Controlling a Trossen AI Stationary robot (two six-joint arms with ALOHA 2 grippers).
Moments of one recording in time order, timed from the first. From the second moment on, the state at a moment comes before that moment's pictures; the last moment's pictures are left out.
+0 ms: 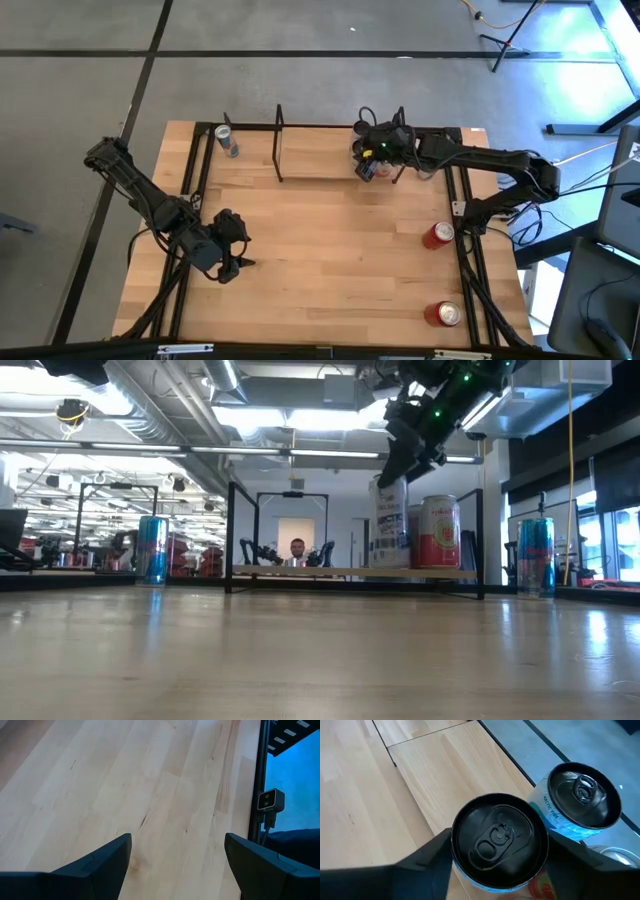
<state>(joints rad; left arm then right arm) -0.67 1.14 1.05 -0.87 -0.40 -0.97 -0.33 1.41 1.10 -0.44 0.24 0.05</state>
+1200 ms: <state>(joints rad) -0.67 1.14 1.05 -0.86 -0.41 -0.96 -0.46 1.31 1.39 -1.45 0.36 0.39</state>
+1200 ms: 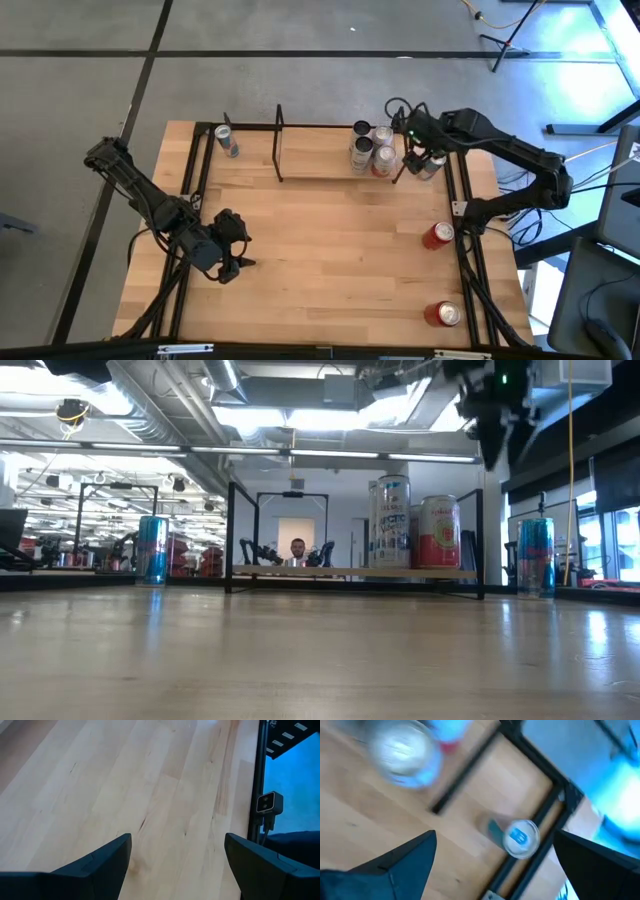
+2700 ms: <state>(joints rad) -0.67 1.14 1.05 -0.82 -0.40 -0.96 -0.80 1.28 0.97 -1.18 0.19 0.25</state>
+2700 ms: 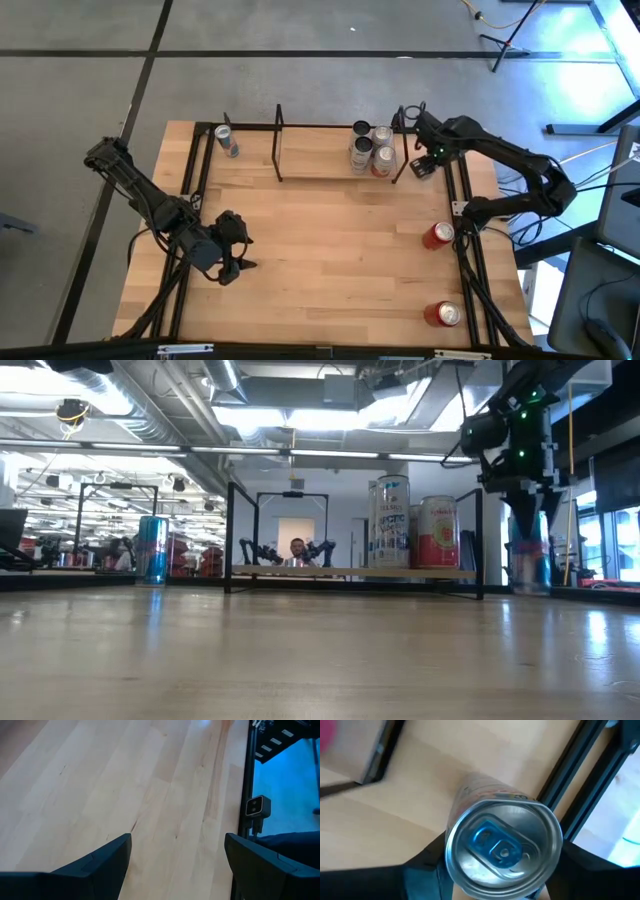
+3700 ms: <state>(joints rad) -0.66 1.14 1.05 -0.82 -0.40 -0.96 -0.24 1.12 1.13 -1.23 -0.08 0.54</state>
